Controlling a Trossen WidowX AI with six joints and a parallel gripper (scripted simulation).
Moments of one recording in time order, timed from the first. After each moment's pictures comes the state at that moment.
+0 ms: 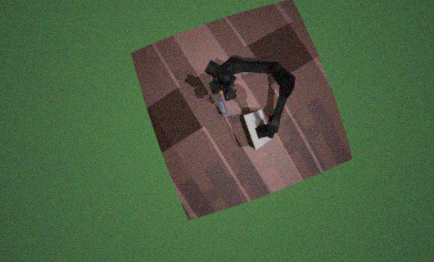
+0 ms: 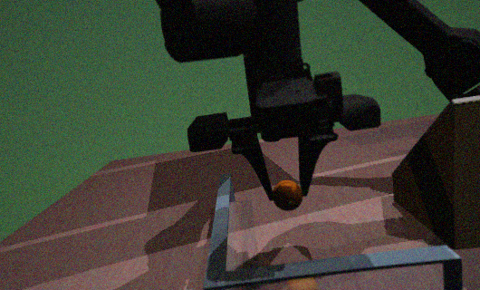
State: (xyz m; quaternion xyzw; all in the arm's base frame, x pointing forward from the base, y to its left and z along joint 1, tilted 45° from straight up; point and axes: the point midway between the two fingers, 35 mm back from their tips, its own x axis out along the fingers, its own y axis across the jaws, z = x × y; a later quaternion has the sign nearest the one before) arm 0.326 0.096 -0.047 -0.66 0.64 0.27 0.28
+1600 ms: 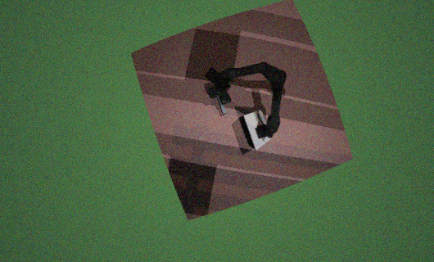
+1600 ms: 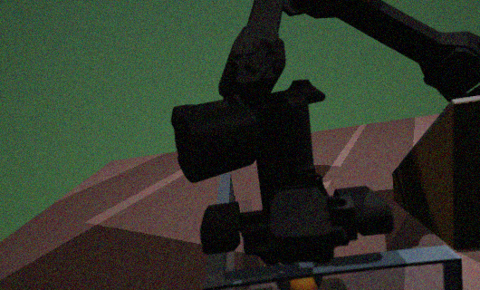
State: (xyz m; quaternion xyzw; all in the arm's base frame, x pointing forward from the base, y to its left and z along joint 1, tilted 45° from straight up) arm 0.331 0.040 -0.133 -0.66 0.64 0.27 0.29
